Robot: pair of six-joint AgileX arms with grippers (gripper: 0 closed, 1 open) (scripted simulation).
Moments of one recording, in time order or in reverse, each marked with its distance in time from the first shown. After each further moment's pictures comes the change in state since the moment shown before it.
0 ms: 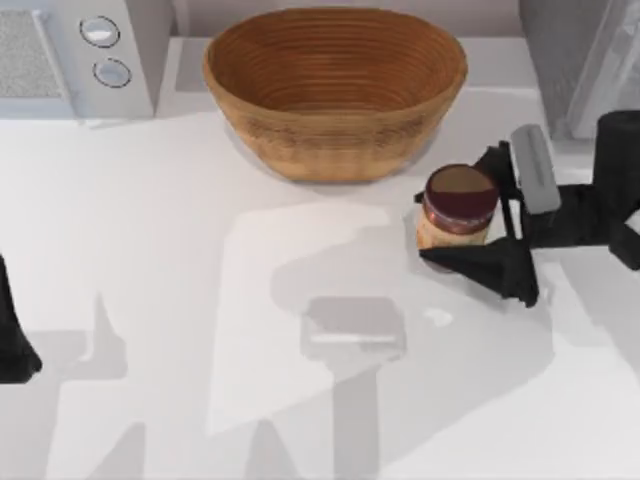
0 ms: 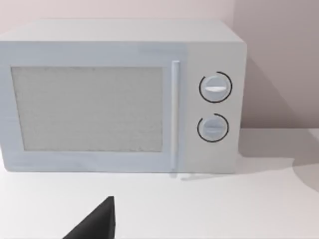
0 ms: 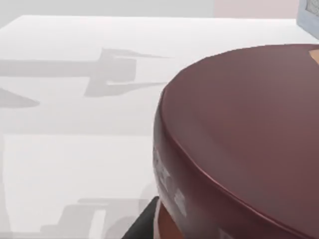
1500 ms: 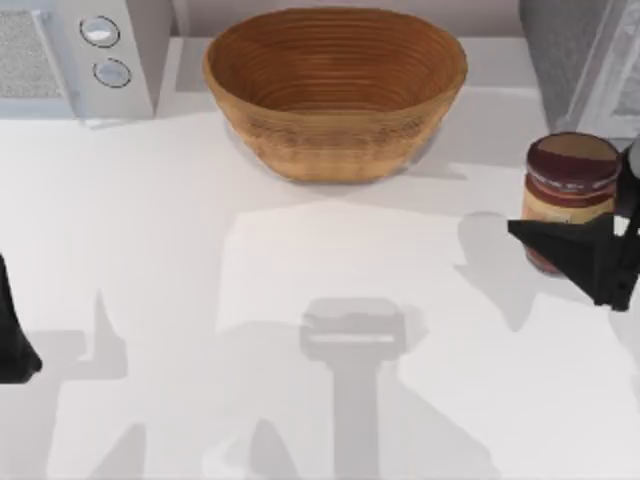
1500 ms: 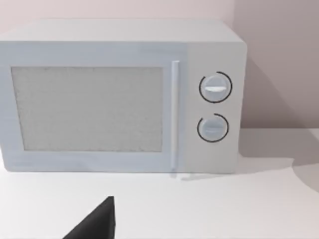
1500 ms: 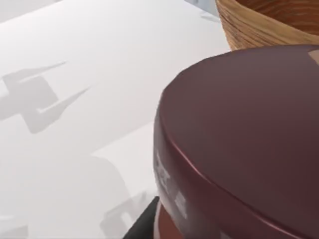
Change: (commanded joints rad) left arm 0.000 0.000 0.000 0.000 0.000 0.000; right arm -0.053 -0.907 -0.383 -0.596 0.466 0.211
